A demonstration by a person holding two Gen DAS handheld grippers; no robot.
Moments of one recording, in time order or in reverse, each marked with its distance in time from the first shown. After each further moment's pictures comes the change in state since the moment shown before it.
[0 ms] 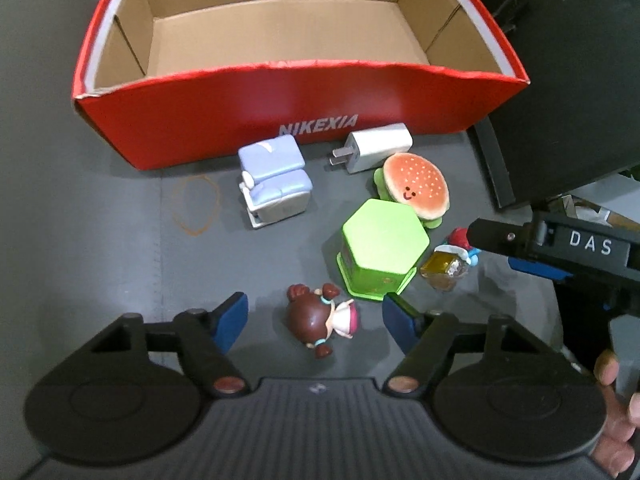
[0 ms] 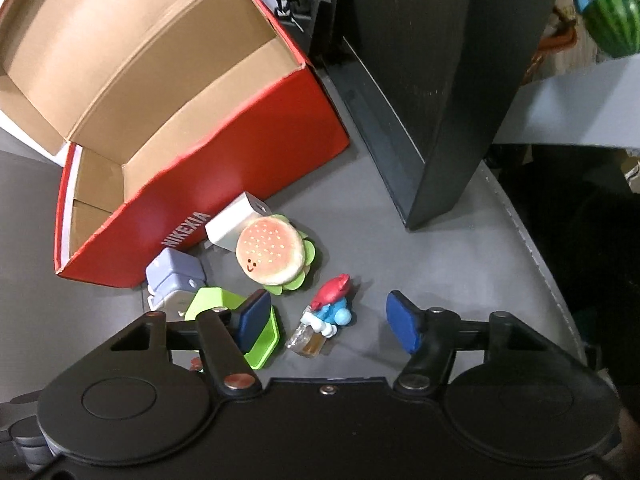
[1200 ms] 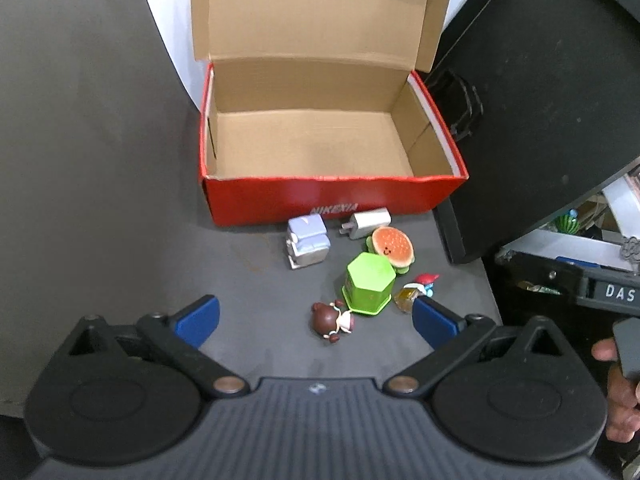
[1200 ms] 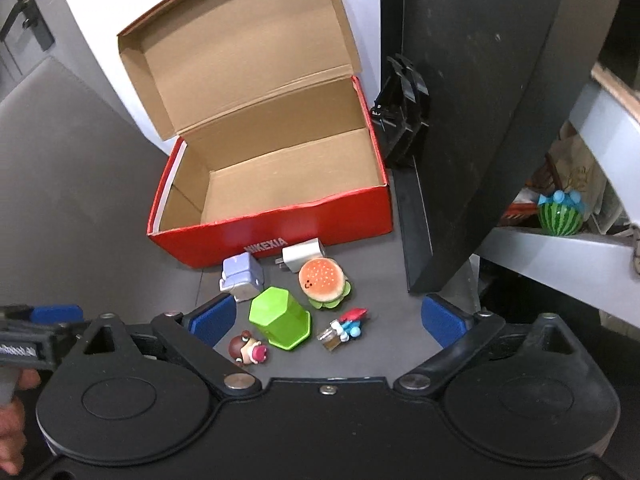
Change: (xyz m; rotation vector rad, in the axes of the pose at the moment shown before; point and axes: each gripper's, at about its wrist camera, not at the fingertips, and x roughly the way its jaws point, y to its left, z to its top) left arm -0.137 0.025 -0.026 -0.010 -0.231 -0.029; right arm -0.126 0.032 -0.009 -0.380 -0.138 0.068
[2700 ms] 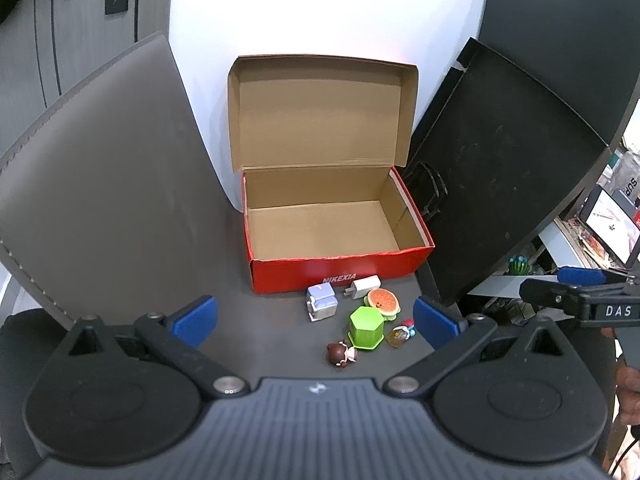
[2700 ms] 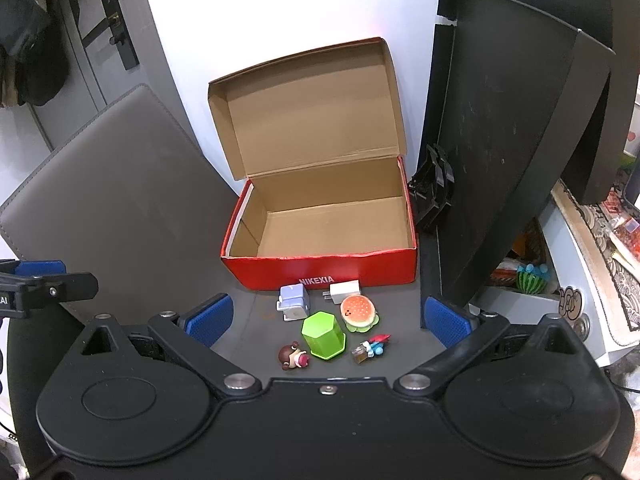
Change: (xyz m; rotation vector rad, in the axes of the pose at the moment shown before) left arm -0.158 0.007 -0.016 0.092 -0.246 -0.021; right arm -0.120 0.040 0.001 -0.173 -0.115 0.079
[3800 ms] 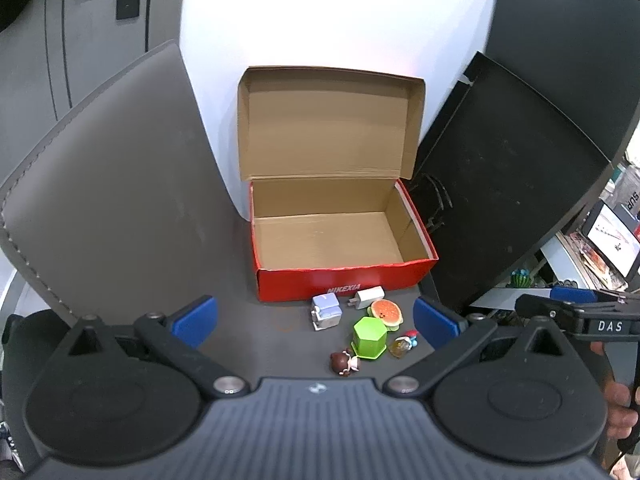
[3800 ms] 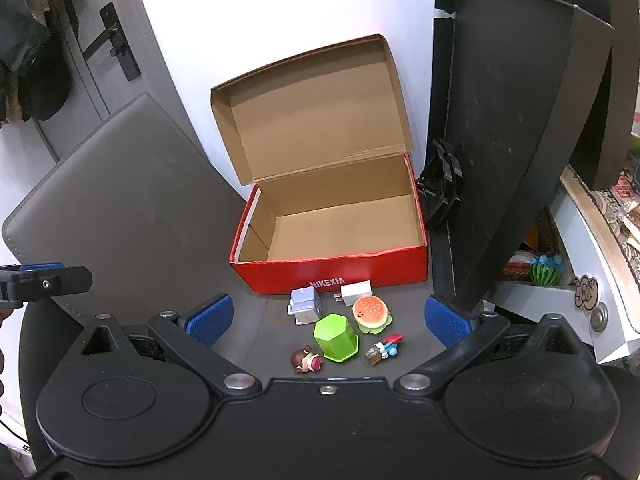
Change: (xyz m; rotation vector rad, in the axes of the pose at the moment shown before) left arm -0.009 0.006 0.006 -0.007 -0.020 -0.020; right arm 0.007 -0.007 -0.004 0.032 -0.005 0.063
